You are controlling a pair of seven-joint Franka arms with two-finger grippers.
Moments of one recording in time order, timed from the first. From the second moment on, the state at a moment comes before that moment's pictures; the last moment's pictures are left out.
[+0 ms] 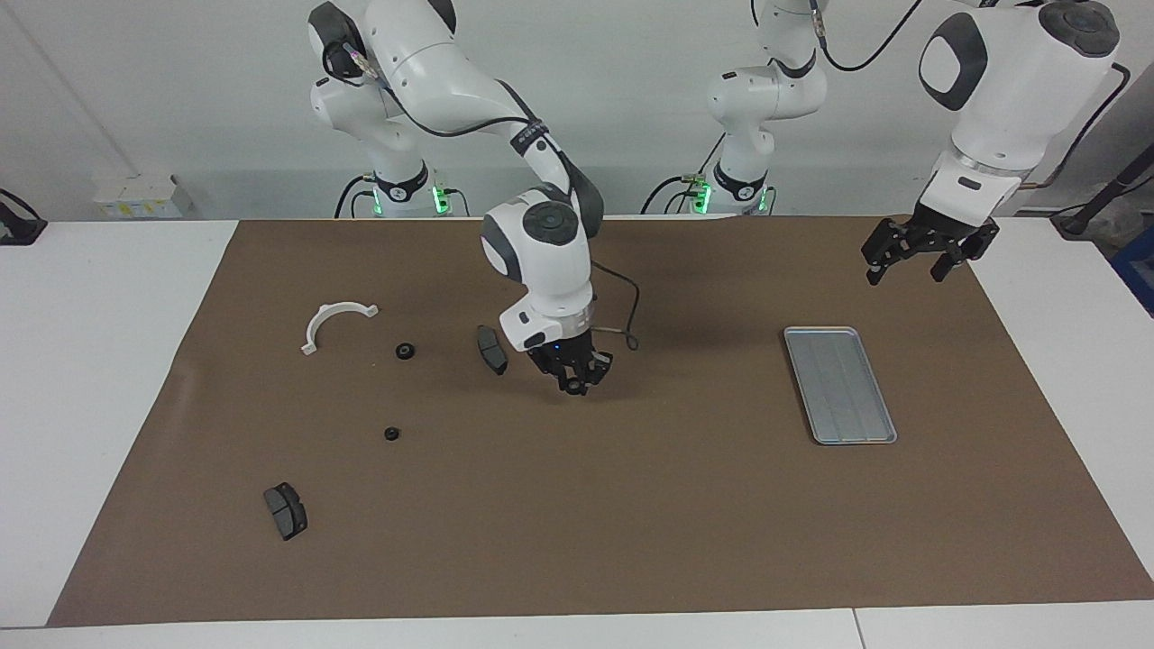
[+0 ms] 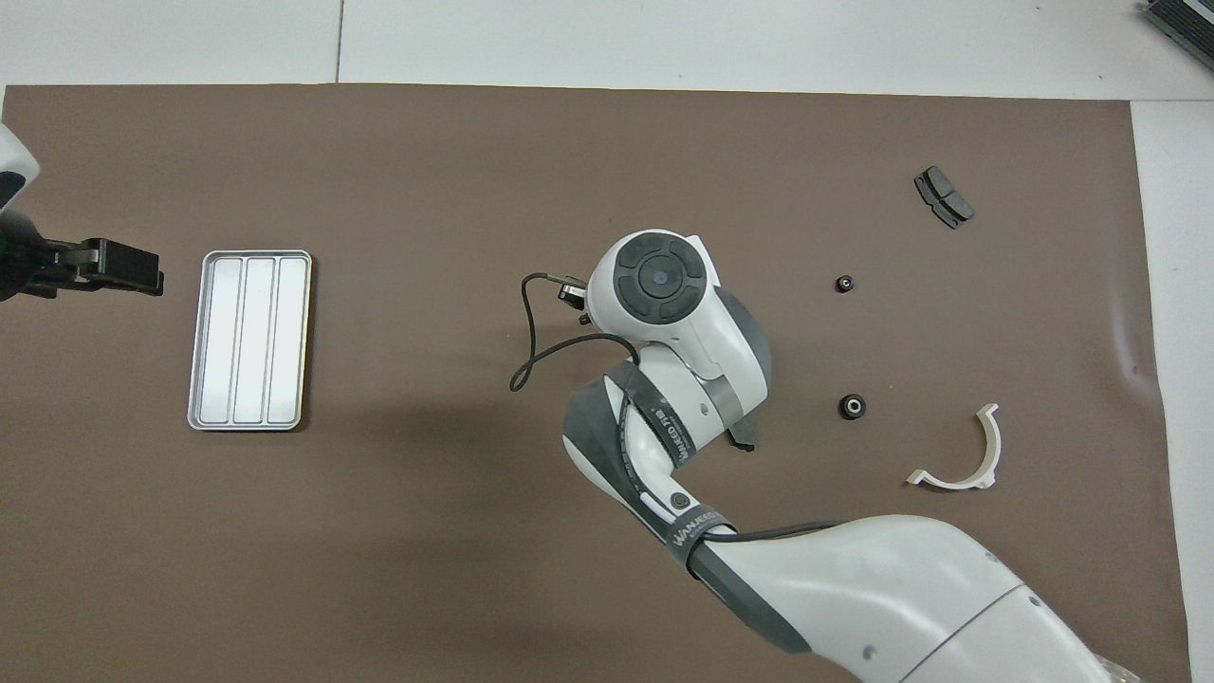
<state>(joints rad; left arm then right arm) 0.06 0.01 -0.09 -1.67 0.01 1.73 0.01 0.49 0.55 0.11 -1.58 -0.07 2.27 0.99</state>
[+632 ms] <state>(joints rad) 0.06 0.00 -0.10 -1.67 0.01 1.73 0.01 0.61 0.62 0.11 -1.51 -0.09 2.25 1.01</state>
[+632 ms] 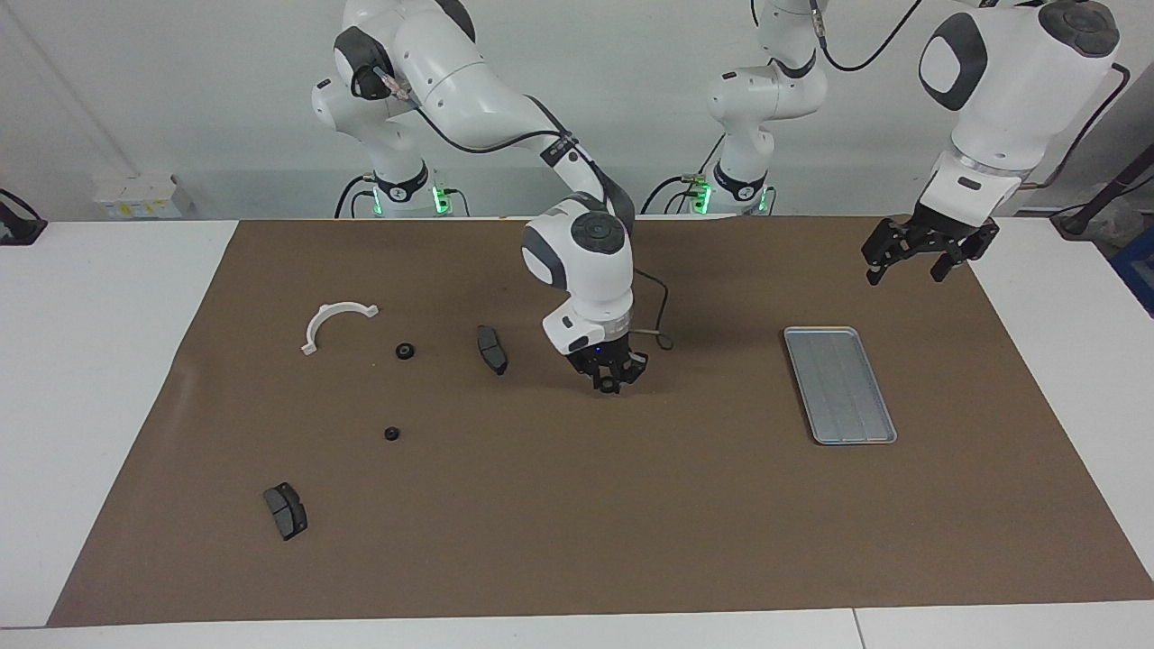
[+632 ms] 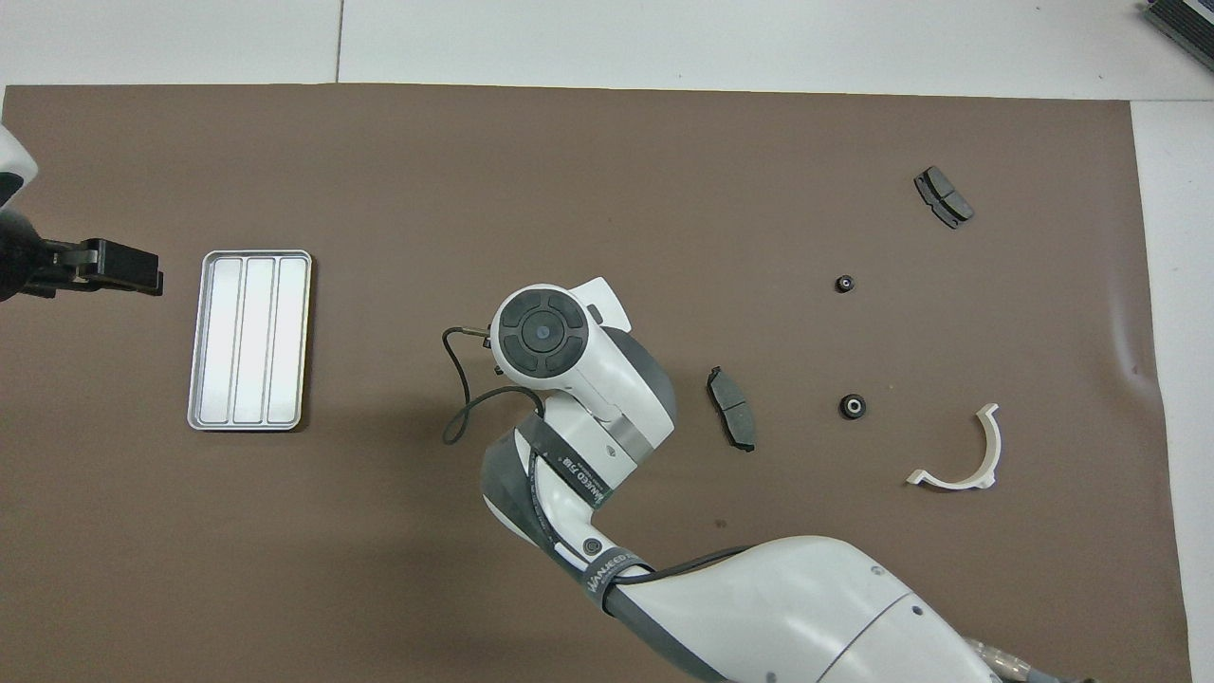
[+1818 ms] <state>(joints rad) -0.23 0.22 -0.12 -1.68 0.00 1.96 -0.35 0.32 0.29 0.09 -1.84 -0.10 2.22 0.70</state>
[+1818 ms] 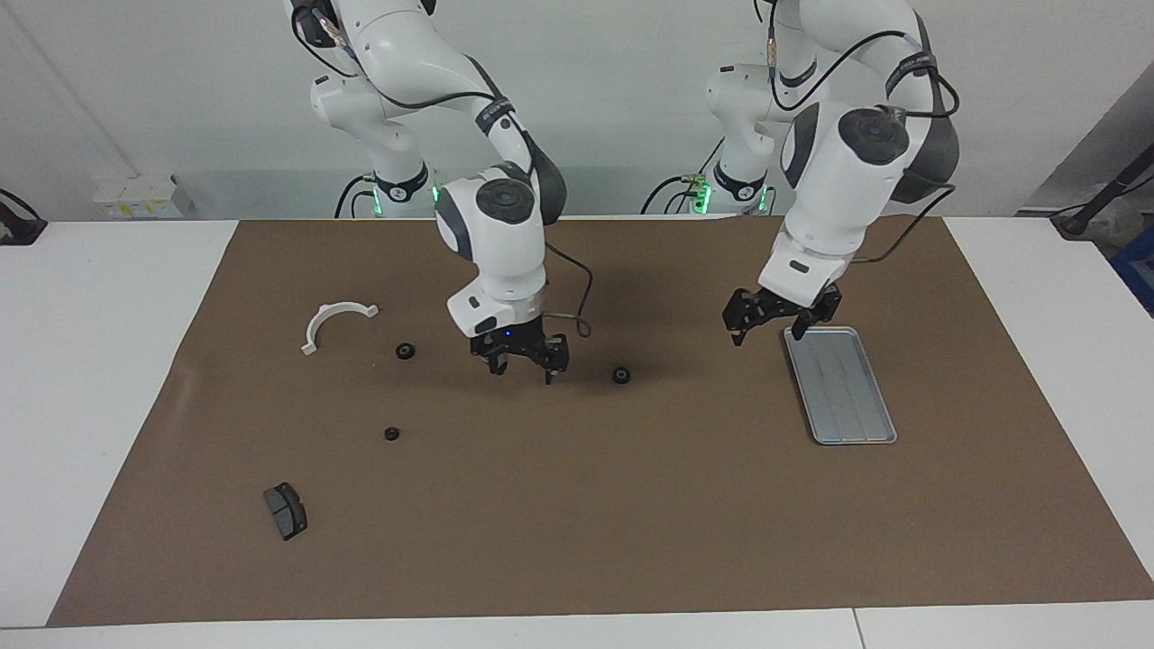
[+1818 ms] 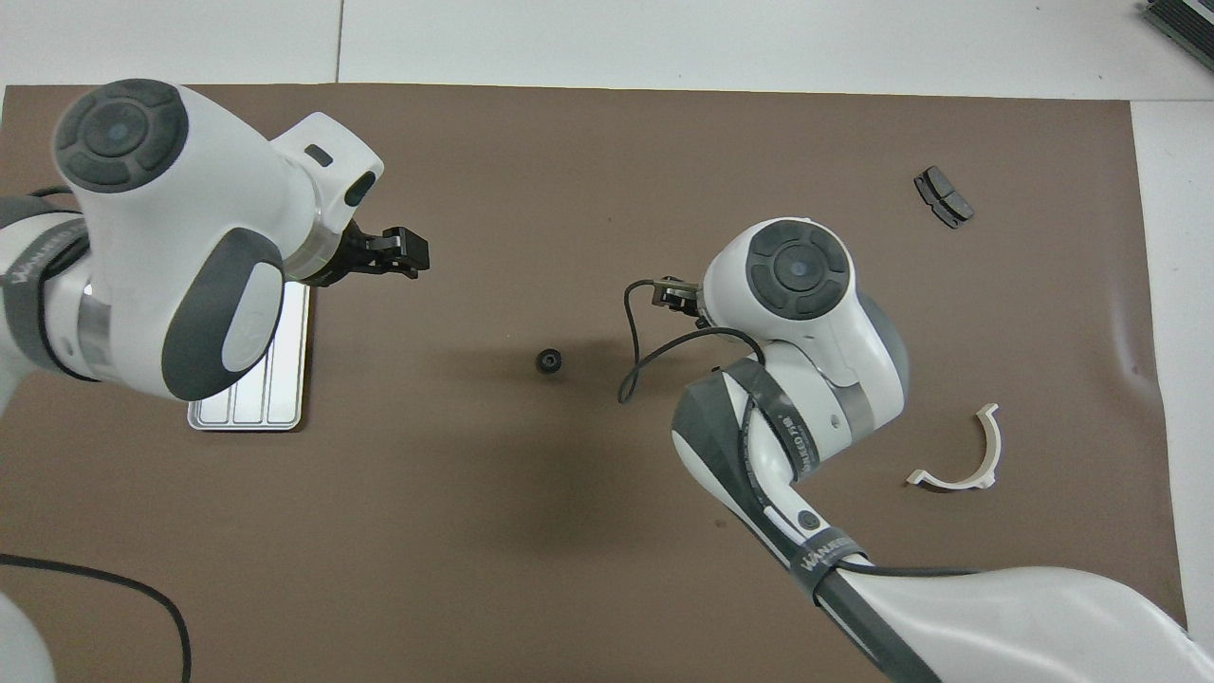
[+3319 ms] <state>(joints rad) -0.49 0.35 -0.12 -1.93 0.00 2.35 -0.51 0.05 0.06 0.10 -2.37 -0.02 2.44 0.17</state>
